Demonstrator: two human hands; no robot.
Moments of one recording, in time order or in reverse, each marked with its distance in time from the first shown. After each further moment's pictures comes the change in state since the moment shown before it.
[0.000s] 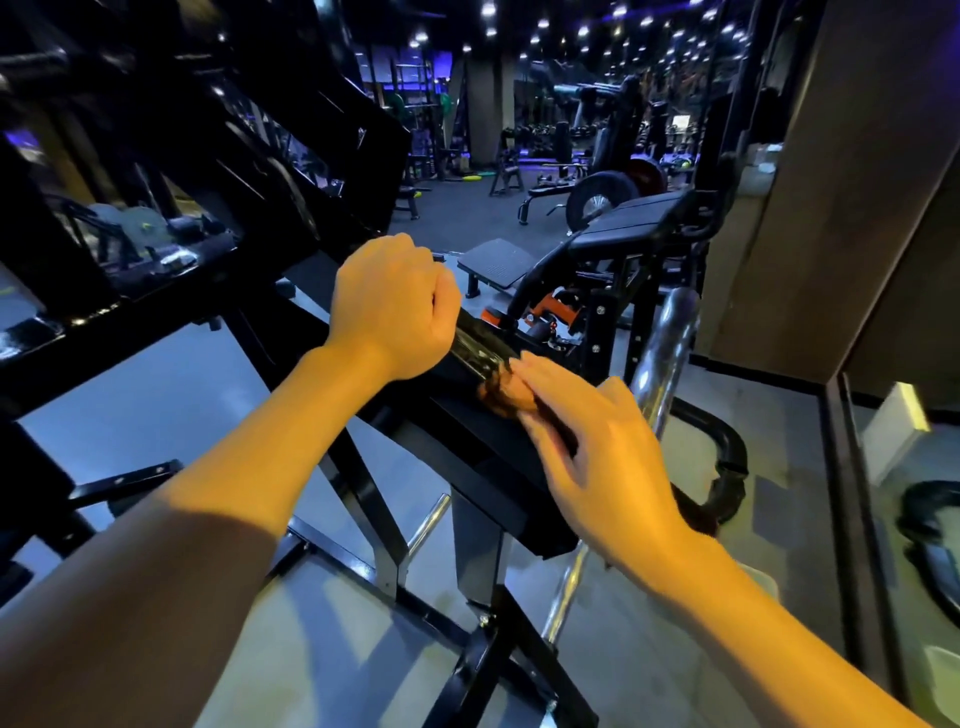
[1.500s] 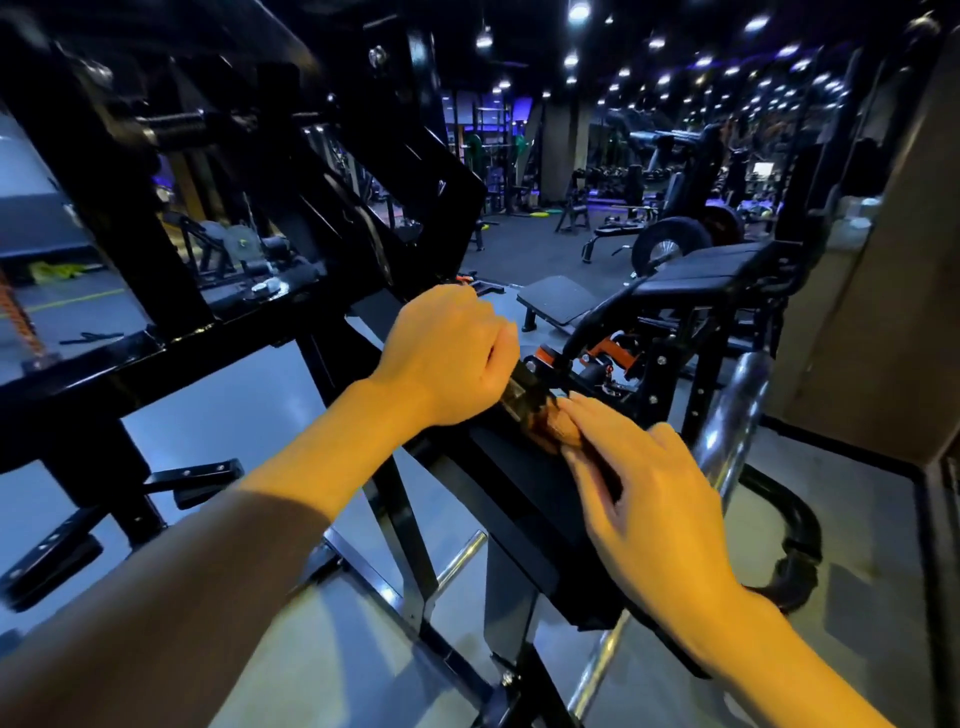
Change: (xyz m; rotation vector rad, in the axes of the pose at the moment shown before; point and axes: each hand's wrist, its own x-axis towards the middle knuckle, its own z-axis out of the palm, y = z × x) left_hand 0.002 -0.009 -0.005 0.064 -0.047 0.066; right_hand 0.025 -0.003 -0.001 -0.037 0.049 -0.083
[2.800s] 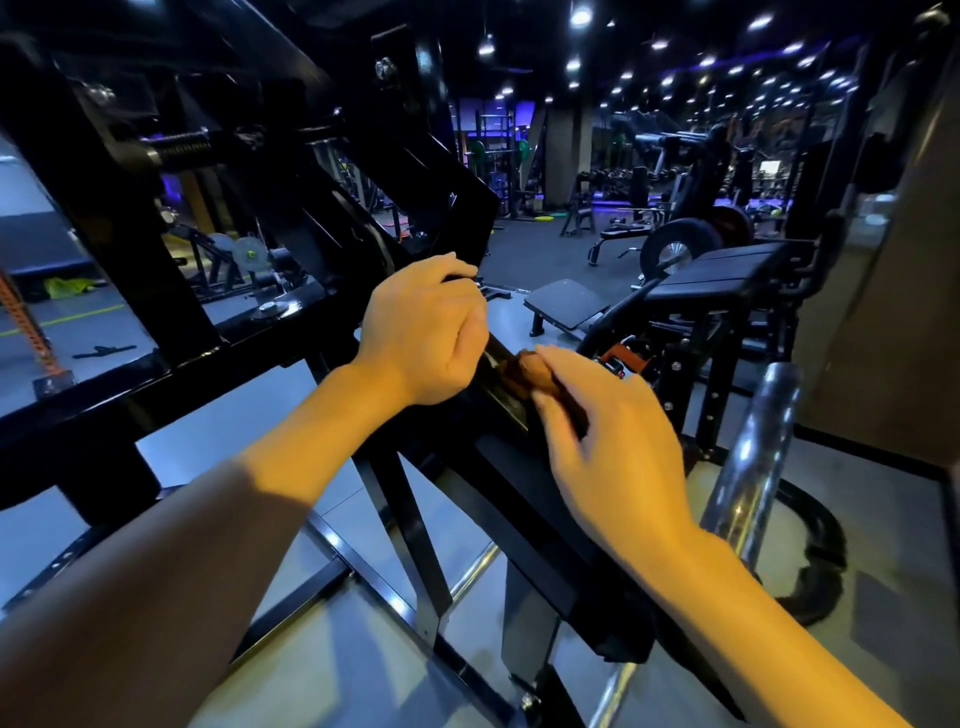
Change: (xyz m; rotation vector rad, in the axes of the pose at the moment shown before) left_hand 0.014 -0.056 0.004 0.008 0.220 0.134; right_hand 0.064 -0.014 0.033 0.148 -0.027 0.059
